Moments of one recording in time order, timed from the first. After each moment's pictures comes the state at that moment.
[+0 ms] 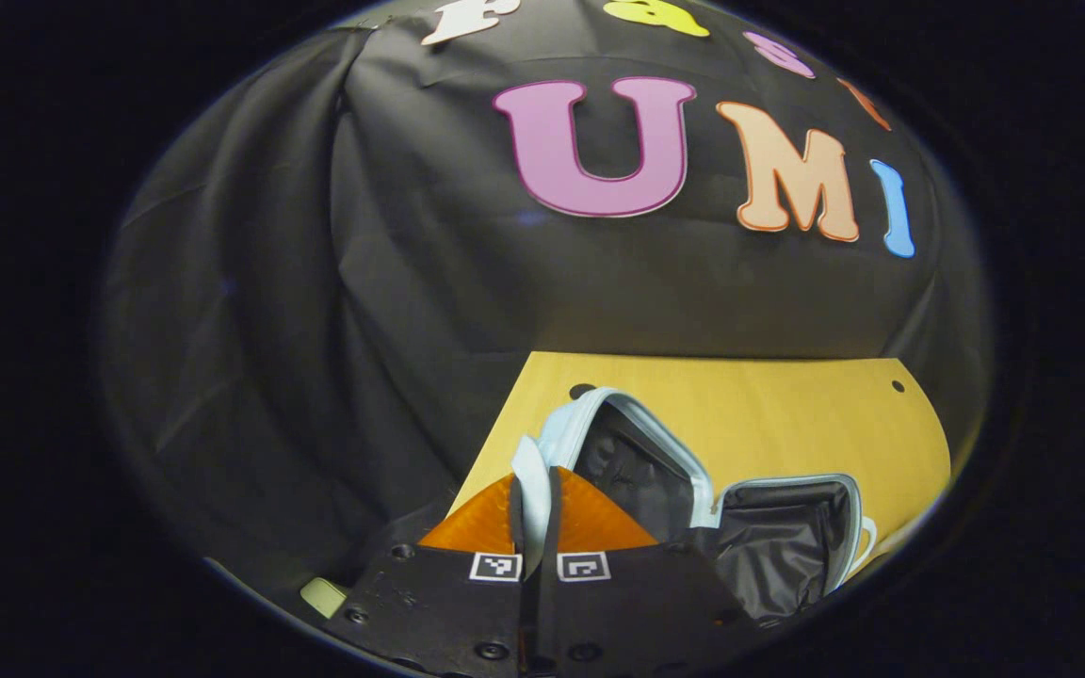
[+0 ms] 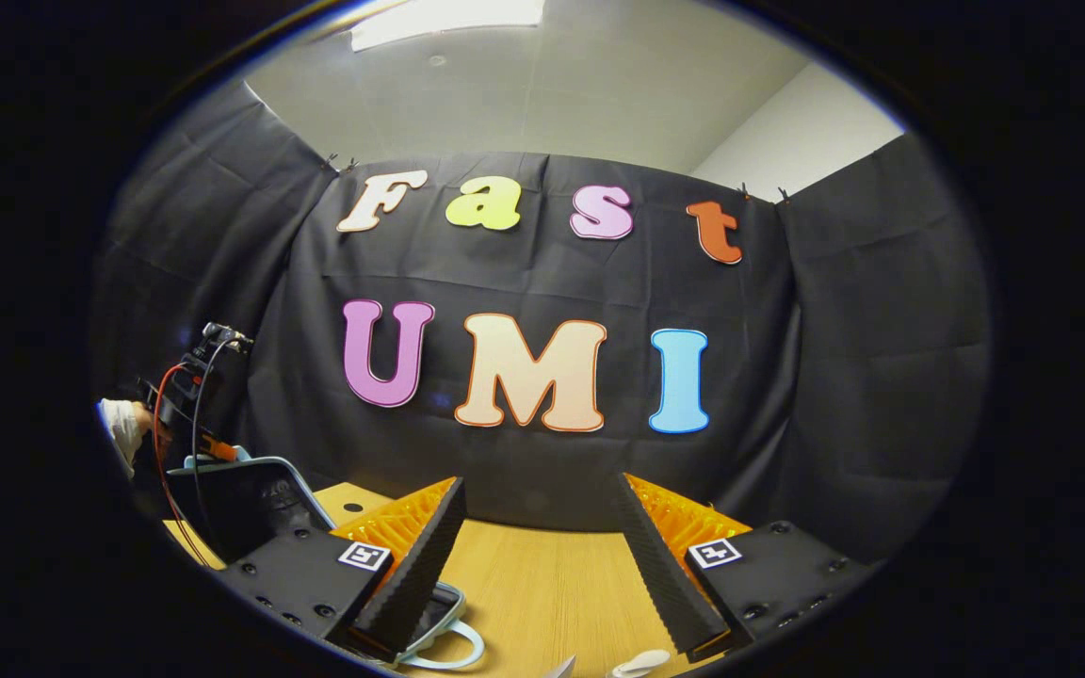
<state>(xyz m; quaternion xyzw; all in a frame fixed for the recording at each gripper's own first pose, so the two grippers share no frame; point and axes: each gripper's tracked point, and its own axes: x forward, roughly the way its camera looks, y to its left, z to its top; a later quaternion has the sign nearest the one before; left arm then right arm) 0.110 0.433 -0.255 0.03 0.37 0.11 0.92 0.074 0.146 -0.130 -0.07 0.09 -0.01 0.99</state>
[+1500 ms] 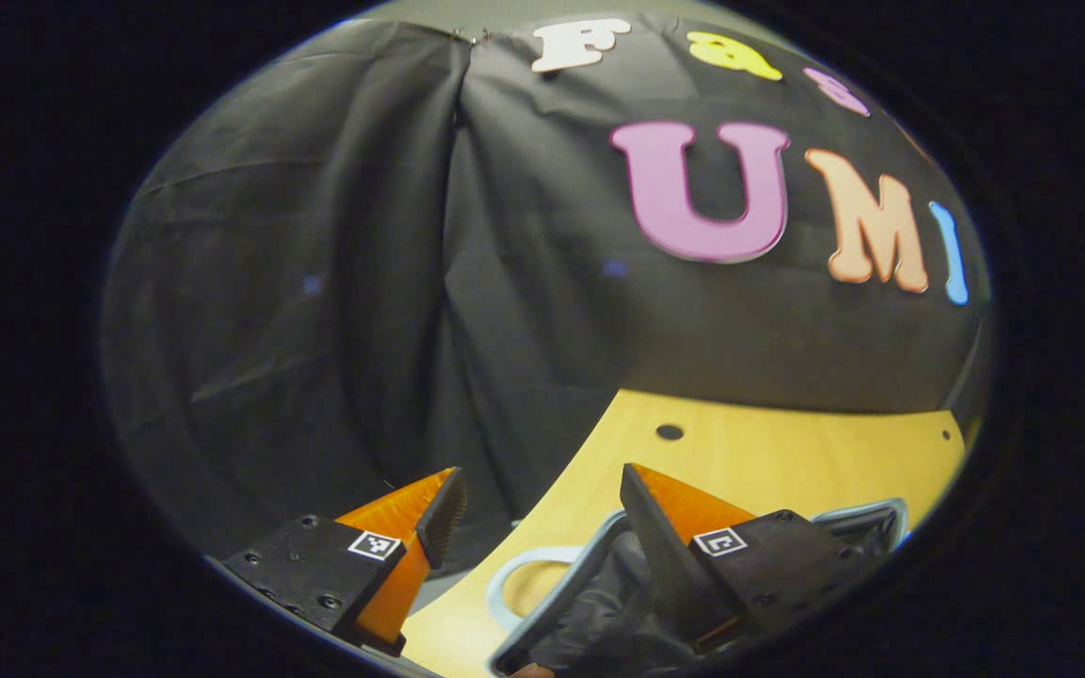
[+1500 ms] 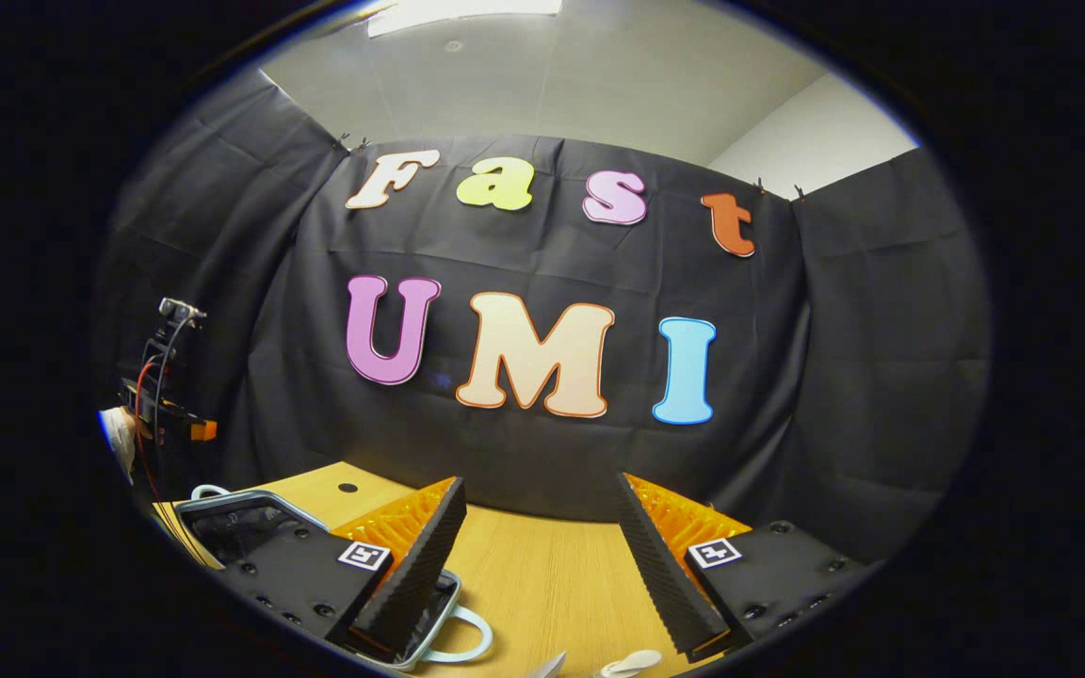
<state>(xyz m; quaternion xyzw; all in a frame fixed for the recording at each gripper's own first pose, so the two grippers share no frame) 0.085 0.453 -0.199 0.03 0.23 0.21 0.95 0.078 0.139 -0.138 -0.09 0.11 0.00 0.99</state>
